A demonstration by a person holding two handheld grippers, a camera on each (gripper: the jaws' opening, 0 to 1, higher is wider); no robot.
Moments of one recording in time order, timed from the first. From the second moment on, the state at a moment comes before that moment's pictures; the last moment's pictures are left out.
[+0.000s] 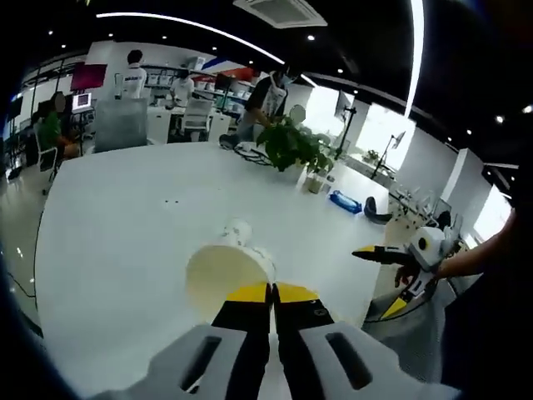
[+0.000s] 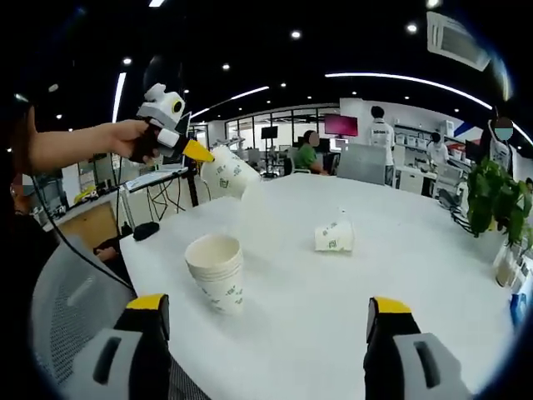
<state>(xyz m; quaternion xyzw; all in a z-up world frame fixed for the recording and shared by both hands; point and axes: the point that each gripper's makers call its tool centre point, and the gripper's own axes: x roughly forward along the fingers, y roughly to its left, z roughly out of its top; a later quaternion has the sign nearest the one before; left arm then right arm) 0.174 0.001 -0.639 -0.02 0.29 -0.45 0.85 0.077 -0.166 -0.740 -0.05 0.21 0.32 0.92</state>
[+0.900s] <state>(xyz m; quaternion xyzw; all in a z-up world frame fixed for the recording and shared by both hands) 0.099 -0.038 -0.652 0.11 0.32 -0.51 0.79 0.077 -0.167 -0.741 -0.05 0.21 0.32 0.92</state>
